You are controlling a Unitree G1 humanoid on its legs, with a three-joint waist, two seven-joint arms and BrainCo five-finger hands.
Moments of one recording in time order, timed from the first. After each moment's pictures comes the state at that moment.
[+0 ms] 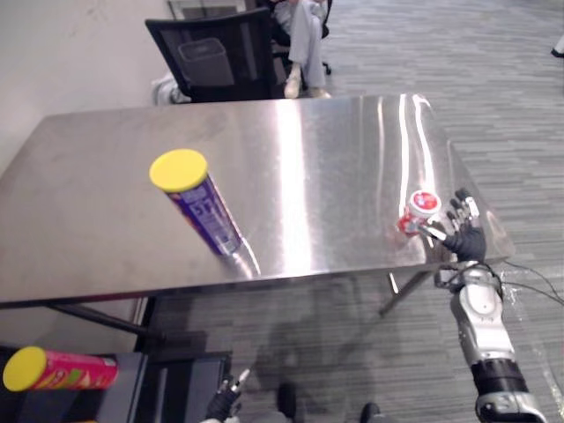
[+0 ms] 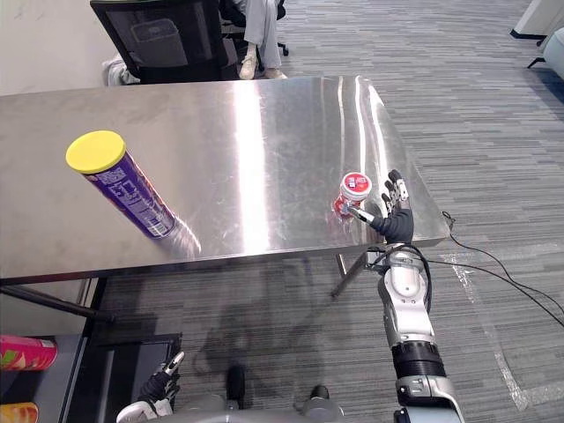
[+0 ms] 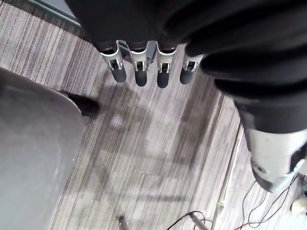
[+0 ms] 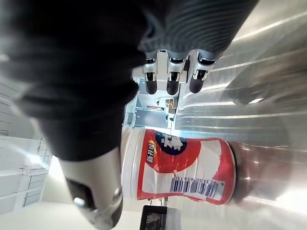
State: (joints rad) left arm 0.18 0.14 0.00 0.91 -0.45 -0.12 -0.07; right arm -0.25 -0.30 -0.09 0.29 0.19 -0.27 -0.12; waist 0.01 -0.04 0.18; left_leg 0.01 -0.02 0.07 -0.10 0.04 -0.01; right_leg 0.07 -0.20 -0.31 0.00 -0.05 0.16
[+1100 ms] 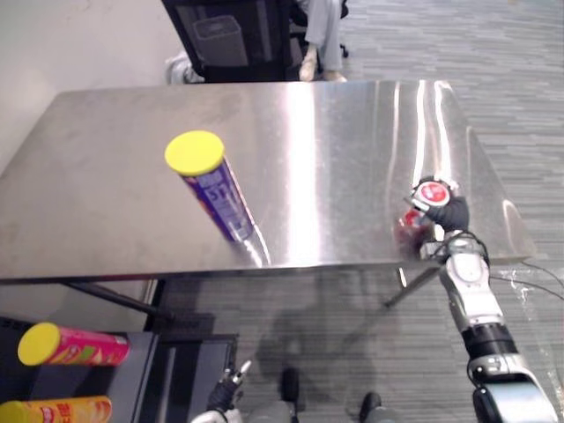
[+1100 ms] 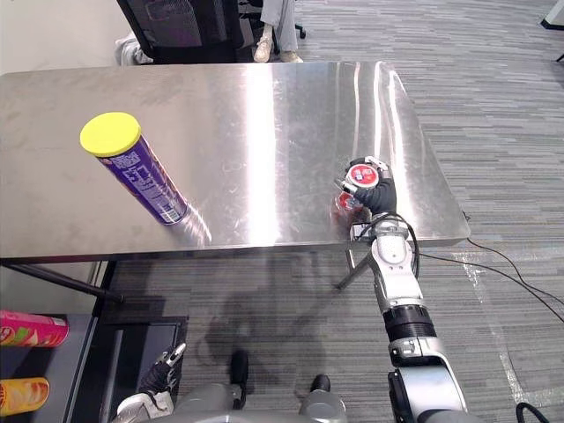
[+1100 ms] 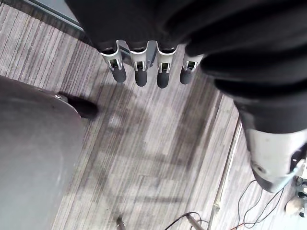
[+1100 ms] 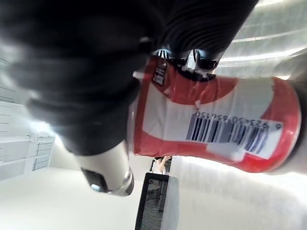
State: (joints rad) left arm 0.18 0.15 0.00 0.85 -0.43 -0.13 -0.08; right arm -0.43 -0.32 -0.03 0.38 0.16 -0.26 -0.11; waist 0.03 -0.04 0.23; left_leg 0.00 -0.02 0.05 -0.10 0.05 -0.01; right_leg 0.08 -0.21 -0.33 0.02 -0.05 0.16
